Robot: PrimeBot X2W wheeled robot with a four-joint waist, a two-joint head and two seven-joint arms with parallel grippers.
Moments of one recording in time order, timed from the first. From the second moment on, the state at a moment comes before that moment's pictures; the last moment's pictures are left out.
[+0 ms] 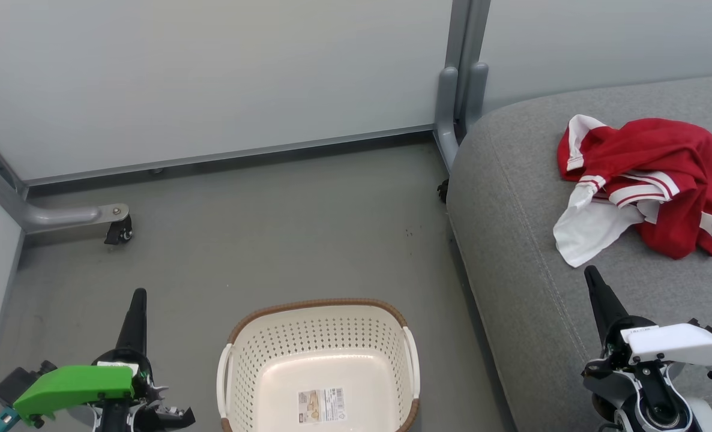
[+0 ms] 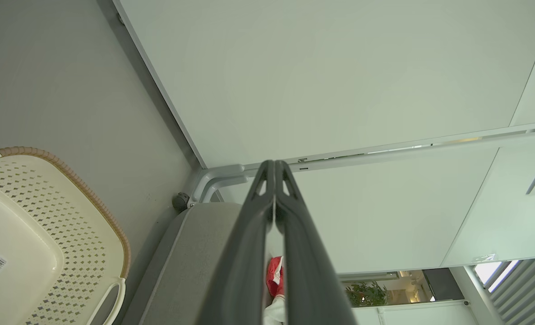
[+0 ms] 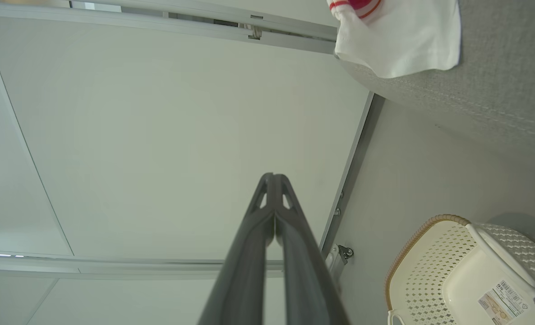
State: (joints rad) left arm -0.07 0.06 0.08 0.23 -1.47 -0.12 0.07; right arm -0.08 -0.07 -0.05 0.23 1.49 0.13 0.05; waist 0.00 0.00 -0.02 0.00
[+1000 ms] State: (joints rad) left arm -0.10 0.06 0.10 0.24 -1.62 -0.13 0.11; right arm -0.11 -0.07 -0.09 0.24 1.63 0.13 0.09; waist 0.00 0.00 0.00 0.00
